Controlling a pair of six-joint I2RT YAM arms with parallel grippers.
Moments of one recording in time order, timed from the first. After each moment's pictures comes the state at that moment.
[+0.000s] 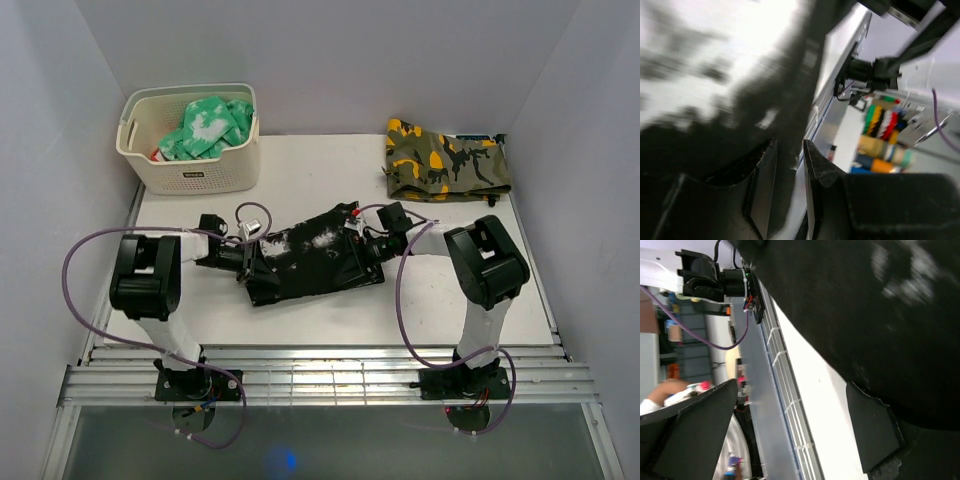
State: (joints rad) left arm -0.07 1.71 0.82 -0.48 1.17 -0.05; right arm 0.46 1.88 0.98 -0.19 -1.16 0.23
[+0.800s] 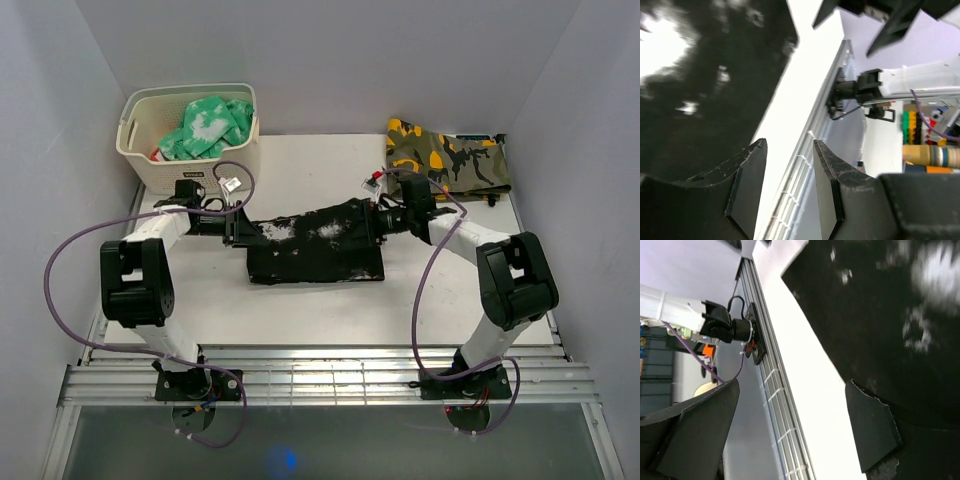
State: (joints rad) left arm 0.04 1.73 1.12 -0.65 1.22 0.12; right arm 0.36 1.70 1.00 -0.03 -1.11 0.36
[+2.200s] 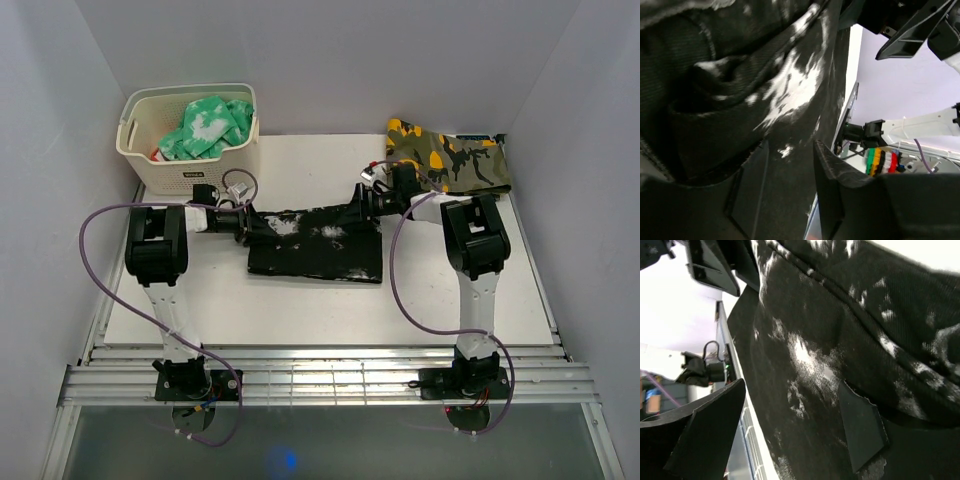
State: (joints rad) left arm 0.02 2.10 1.17 -0.17 1.14 -0.32; right arm 0.29 2.18 1.37 0.04 -1.08 0.43
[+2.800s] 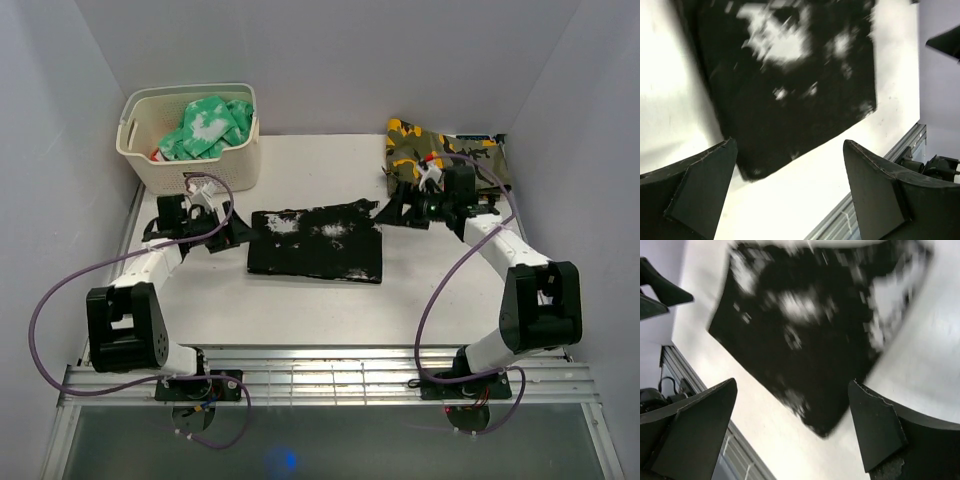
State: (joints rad) left arm 0.09 1.39 0.85 -0.17 0.81 -0.28; right arm 0.16 1.51 1.08 -0.17 -0.73 0.31
